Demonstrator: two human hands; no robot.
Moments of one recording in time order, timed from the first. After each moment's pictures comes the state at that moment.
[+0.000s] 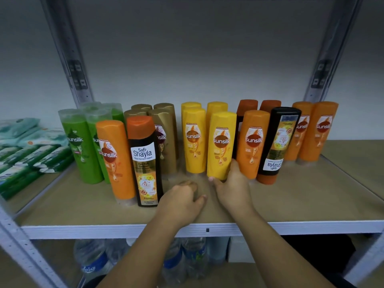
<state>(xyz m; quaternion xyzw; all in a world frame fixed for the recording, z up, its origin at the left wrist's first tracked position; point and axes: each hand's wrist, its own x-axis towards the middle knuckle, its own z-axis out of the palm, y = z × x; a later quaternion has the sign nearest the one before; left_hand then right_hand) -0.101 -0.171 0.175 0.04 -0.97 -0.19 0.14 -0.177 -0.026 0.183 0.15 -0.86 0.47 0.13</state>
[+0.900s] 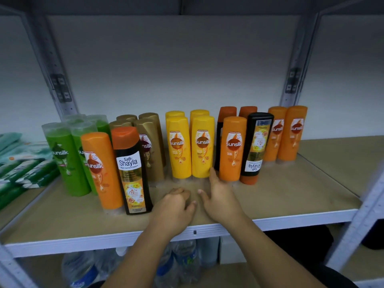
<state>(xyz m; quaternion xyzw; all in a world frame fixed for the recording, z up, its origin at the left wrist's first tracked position) -0.100 -0.160 0.169 -0.01 -0.97 -0.17 0.17 -0.167 -0.007 0.174 0.24 -0.90 0.35 0.11</state>
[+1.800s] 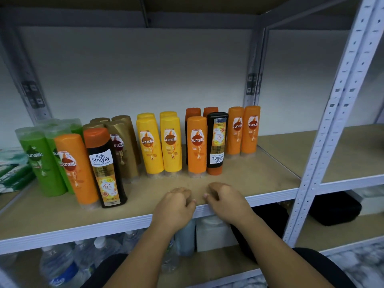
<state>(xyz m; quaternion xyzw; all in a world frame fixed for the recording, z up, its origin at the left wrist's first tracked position) -0.086 -0.070 0.175 -0.02 -0.97 -0.18 0.14 -0.132 0.109 0.183 0.22 -0.93 0.27 0.10</state>
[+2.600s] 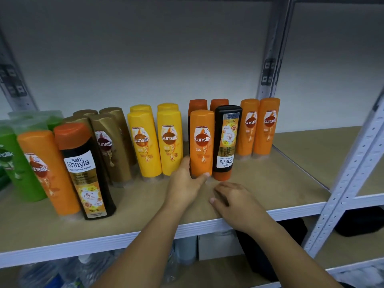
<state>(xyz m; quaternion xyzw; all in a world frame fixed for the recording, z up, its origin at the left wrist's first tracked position) -0.184 -0.062 0.189 0.05 -0.86 -0.48 0.18 -0.182 0.117 0.175 0.27 -0.94 0.19 0.09</state>
